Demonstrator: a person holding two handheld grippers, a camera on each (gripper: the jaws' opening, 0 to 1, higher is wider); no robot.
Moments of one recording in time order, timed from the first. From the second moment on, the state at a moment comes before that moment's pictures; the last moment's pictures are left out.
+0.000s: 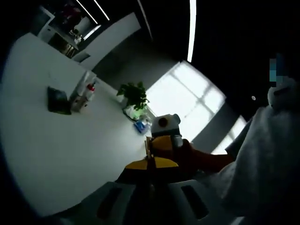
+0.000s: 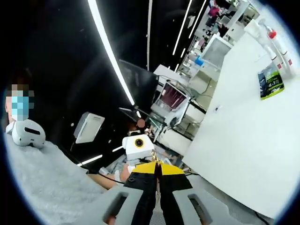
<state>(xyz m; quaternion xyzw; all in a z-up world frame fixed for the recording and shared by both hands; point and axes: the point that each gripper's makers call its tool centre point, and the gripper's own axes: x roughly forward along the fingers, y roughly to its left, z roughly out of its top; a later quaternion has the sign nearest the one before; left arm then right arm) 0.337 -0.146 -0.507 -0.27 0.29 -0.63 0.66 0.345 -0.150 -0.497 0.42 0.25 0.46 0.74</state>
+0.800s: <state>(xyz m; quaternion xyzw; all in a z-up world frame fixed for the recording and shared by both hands) 0.361 -0.129 -0.483 -0.41 0.34 -0.62 0.57 0.349 -0.157 -0.472 0.44 0.22 0.32 0.81</state>
